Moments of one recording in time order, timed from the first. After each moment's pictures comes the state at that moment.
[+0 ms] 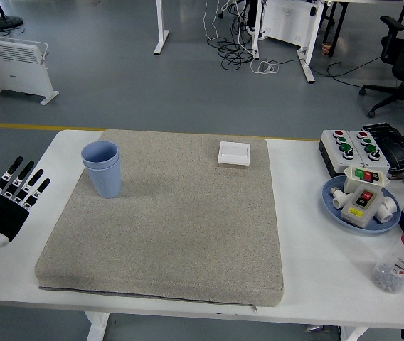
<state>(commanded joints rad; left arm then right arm) -0.12 0.37 -1.52 -1.33 0.13 -0.16 -0.03 0.13 -0.10 1.20 0.18 -0.53 -0.20 -0.27</state>
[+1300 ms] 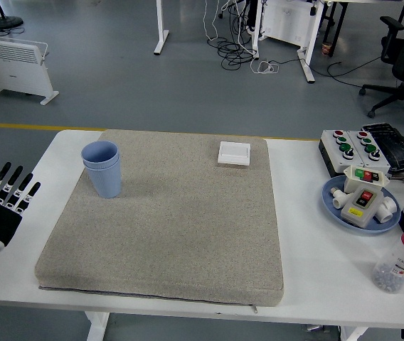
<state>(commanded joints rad) -0.10 0.30 -1.59 -1.31 0.16 -0.16 -0.02 0.14 -0.11 1.20 0.18 -0.53 -0.19 -0.27</state>
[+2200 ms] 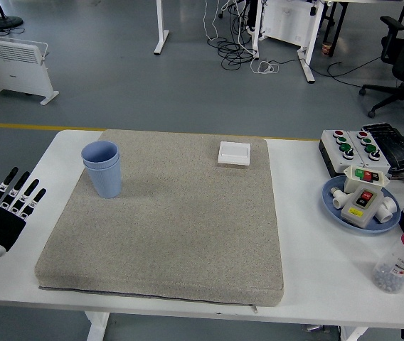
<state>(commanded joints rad) -0.09 0.31 -1.59 -1.30 0.16 -0.20 0.03 0.13 -0.10 1.21 0.18 -0.54 -0.20 -0.28</state>
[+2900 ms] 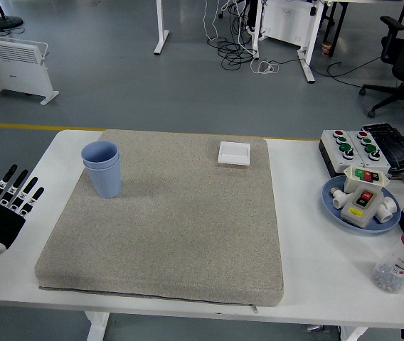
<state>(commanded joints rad) -0.10 0.32 -1.58 -1.31 0.17 -0.19 0.01 0.13 -0.10 1.21 0.18 -0.54 -0.20 -0.27</state>
